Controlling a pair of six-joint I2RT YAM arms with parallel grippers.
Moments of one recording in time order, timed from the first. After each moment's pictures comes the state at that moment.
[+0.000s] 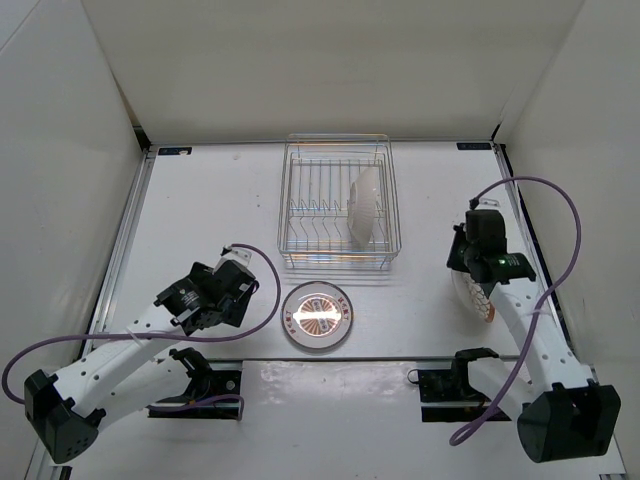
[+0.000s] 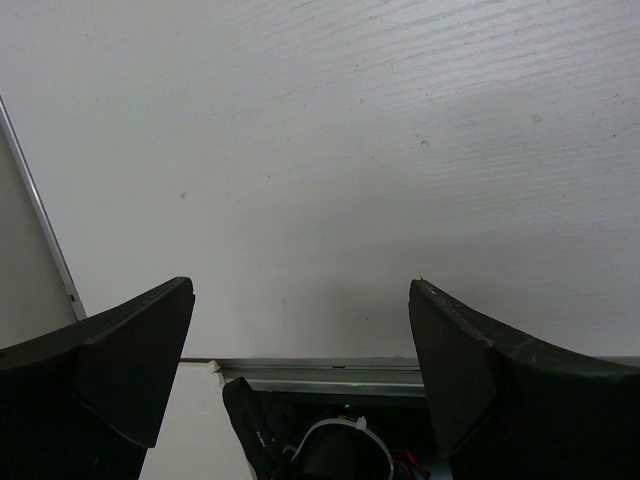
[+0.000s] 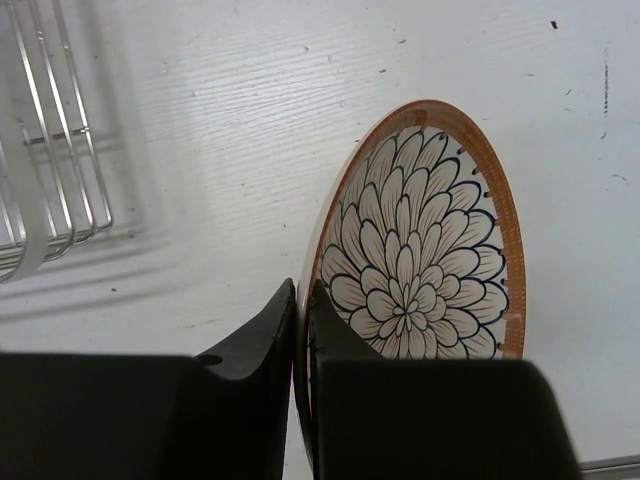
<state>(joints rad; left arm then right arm) -0.77 0.84 0.72 -1.05 -0.56 -0.30 0.15 0.95 0.80 -0.65 0.17 0.26</state>
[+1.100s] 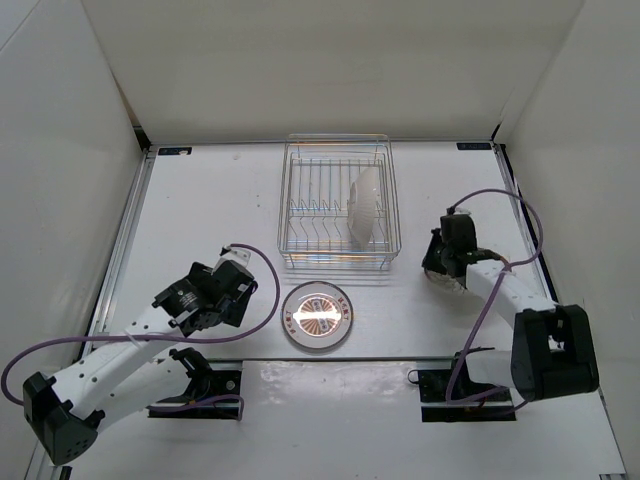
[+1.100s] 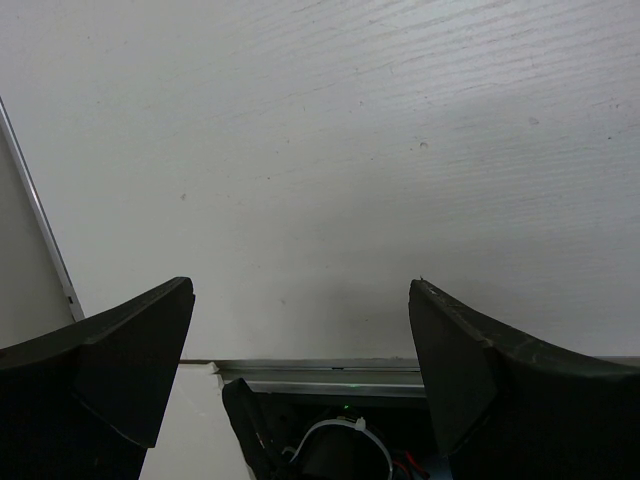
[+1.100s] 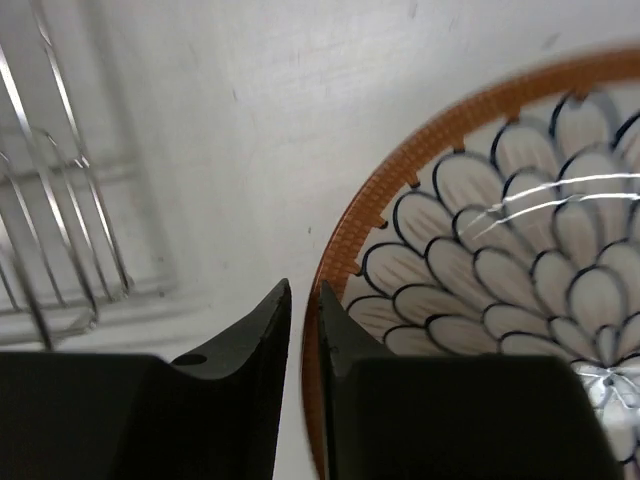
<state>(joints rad) -0.77 0.83 0.72 -1.05 -0.56 -0.30 0.19 1.24 0.64 -0.23 0.09 0.40</state>
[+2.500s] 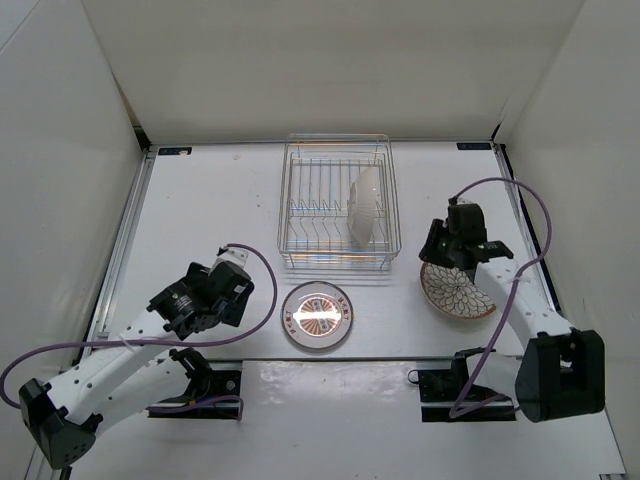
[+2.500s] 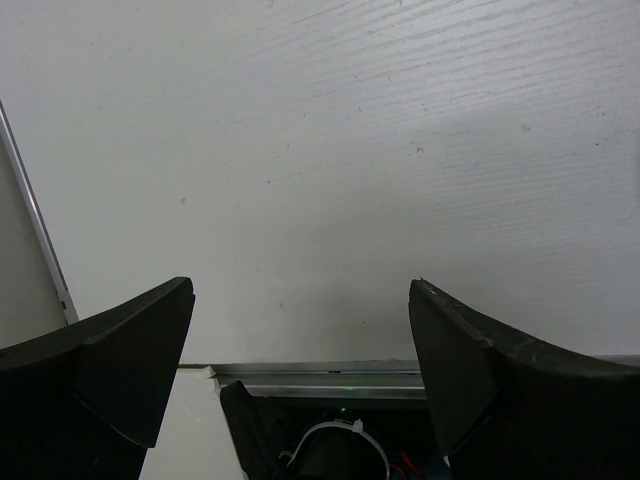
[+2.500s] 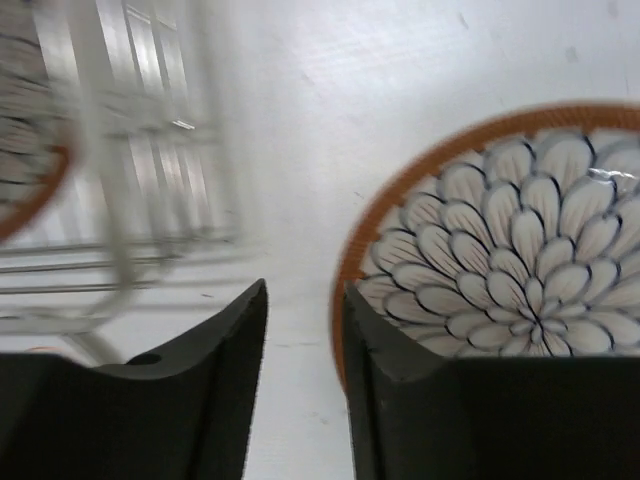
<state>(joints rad) -0.77 0.79 0.72 -1.05 -0.56 -0.30 0.20 1.18 0.74 -0.46 -0.01 0.40</state>
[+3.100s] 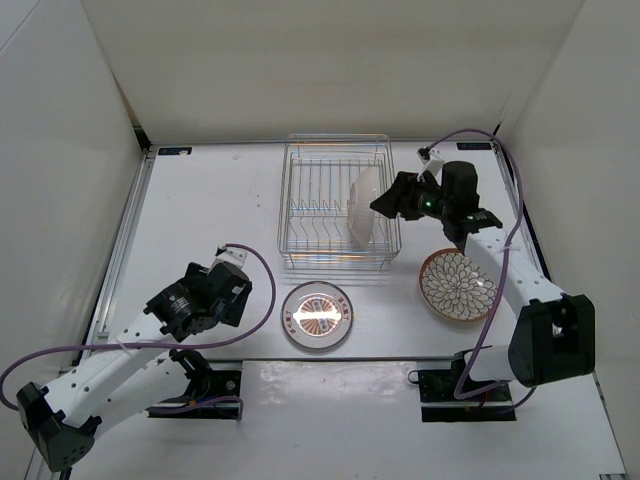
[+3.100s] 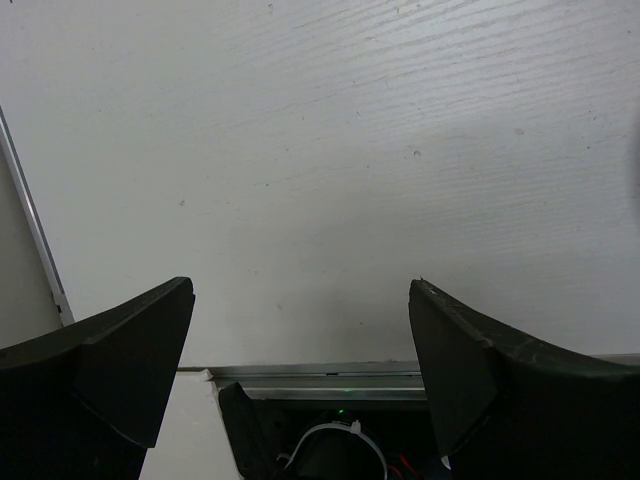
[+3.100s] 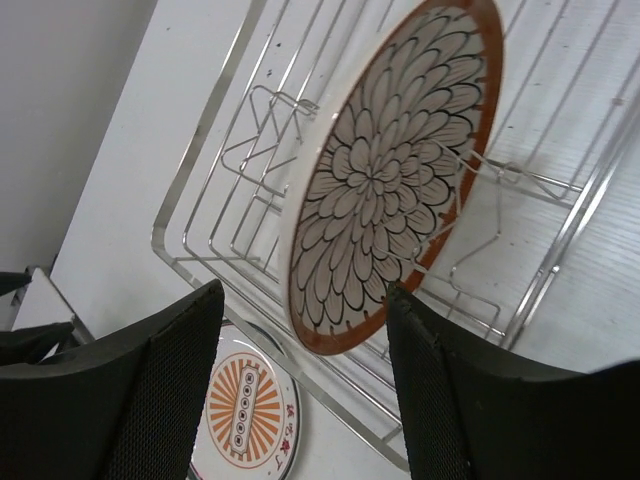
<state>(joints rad) -0.77 0.77 0.72 -1.05 -0.56 -0.30 0.24 1.33 0.99 -0.10 -0.53 0.39</state>
